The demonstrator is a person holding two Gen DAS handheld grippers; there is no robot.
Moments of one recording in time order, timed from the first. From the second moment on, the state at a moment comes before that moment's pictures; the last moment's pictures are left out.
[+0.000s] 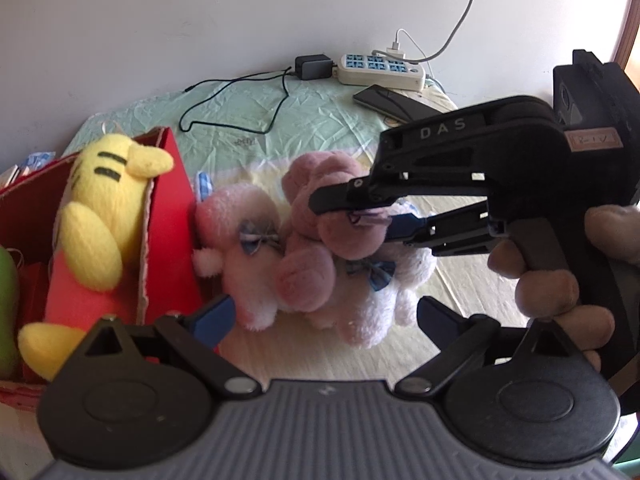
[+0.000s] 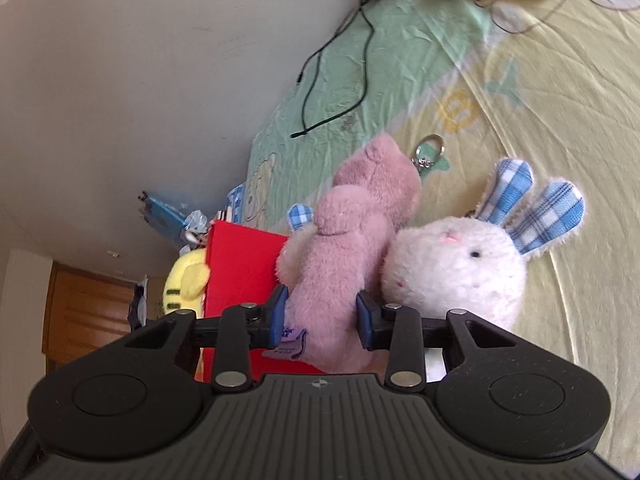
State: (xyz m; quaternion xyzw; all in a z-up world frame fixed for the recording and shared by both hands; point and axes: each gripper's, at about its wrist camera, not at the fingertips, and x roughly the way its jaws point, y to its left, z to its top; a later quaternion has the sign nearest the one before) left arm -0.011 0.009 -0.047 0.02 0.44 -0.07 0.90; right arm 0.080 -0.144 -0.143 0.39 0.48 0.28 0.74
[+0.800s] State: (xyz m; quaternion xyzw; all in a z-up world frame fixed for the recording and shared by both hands) left arm -0.066 0.011 -0.075 -0.03 0.49 -0.21 0.84; right arm -0.029 -0.180 -0.169 0.44 0.50 0.31 0.68
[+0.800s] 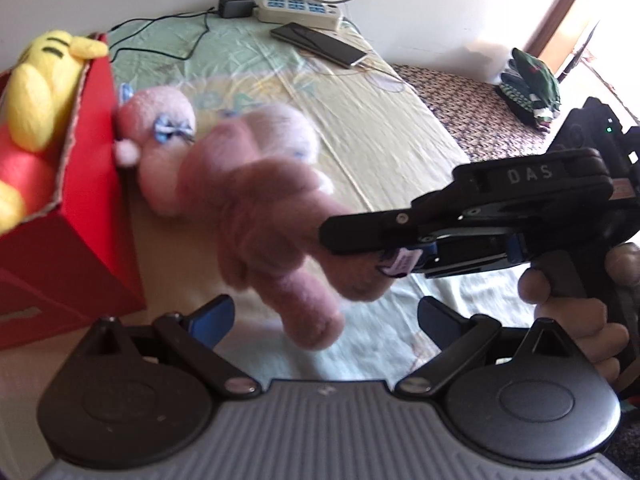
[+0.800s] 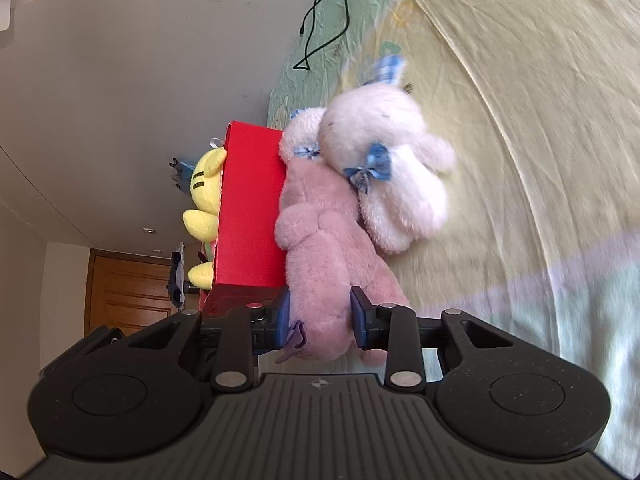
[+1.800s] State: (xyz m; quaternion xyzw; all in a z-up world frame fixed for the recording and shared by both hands) left arm -0.043 0.039 -0.112 -0.17 0.53 -0.21 0.80; right arm 0.019 -0.139 -0.150 0.20 0.52 0.37 0.74
